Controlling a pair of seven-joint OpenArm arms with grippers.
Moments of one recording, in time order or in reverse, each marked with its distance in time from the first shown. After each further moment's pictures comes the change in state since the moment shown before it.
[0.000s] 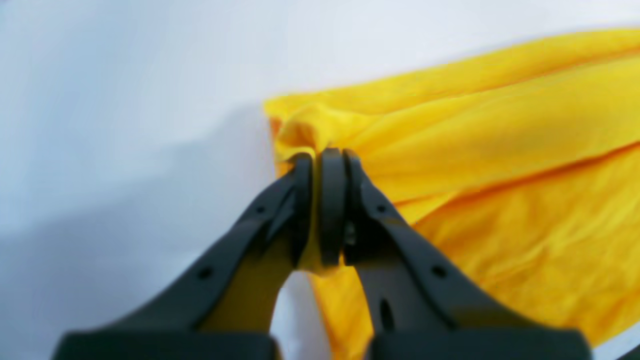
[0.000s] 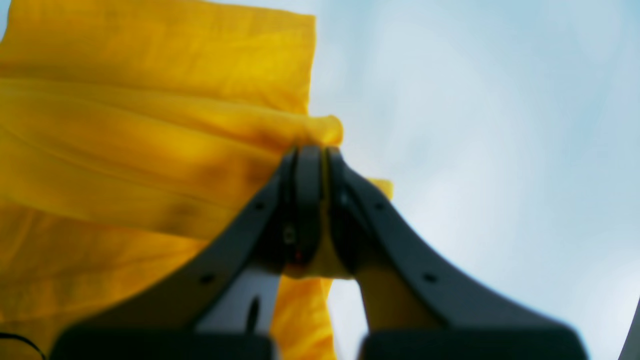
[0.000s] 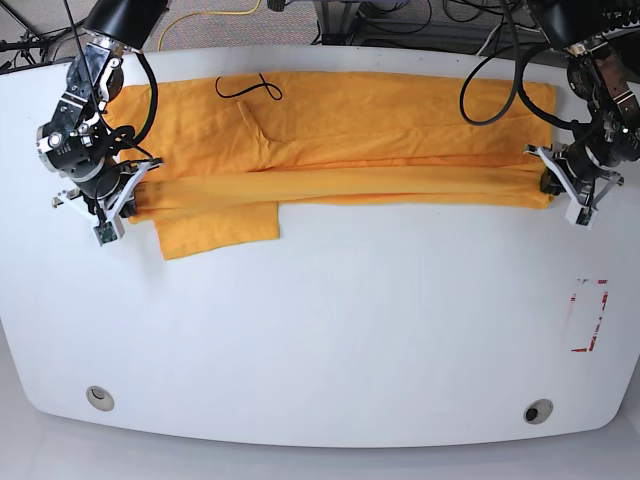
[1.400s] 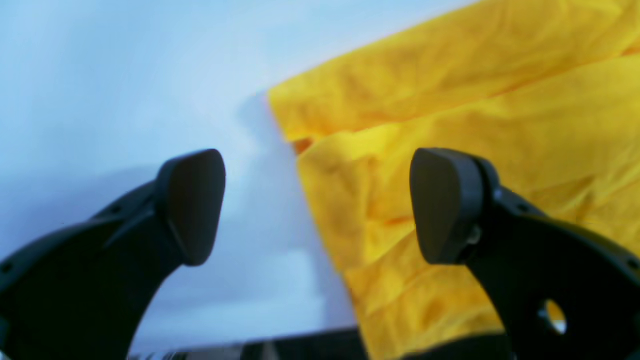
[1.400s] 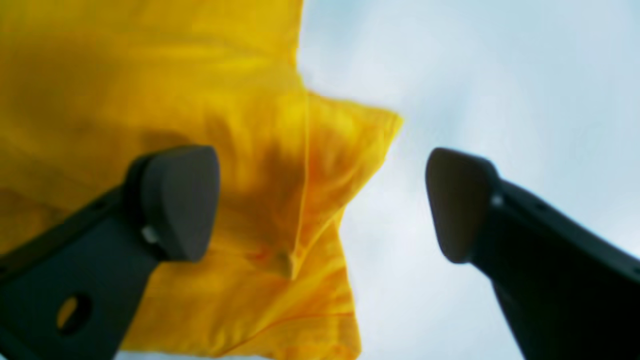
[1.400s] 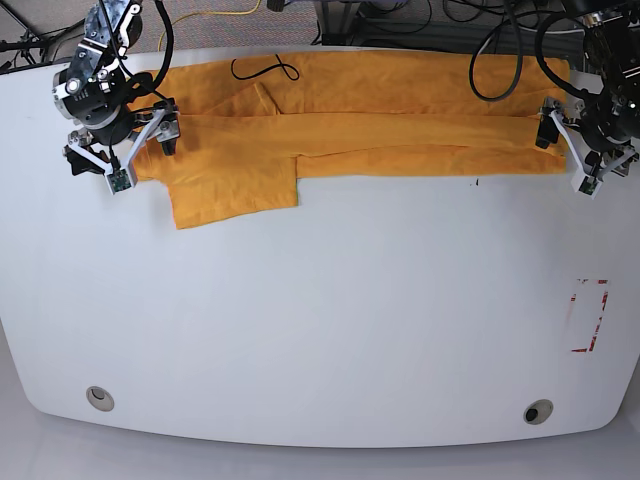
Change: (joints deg) left arm 9.1 -5.5 2.3 6.2 0.7 0.0 3.1; right arm -12.0 -5.8 1.9 10.2 -1.0 -0.2 -0.3
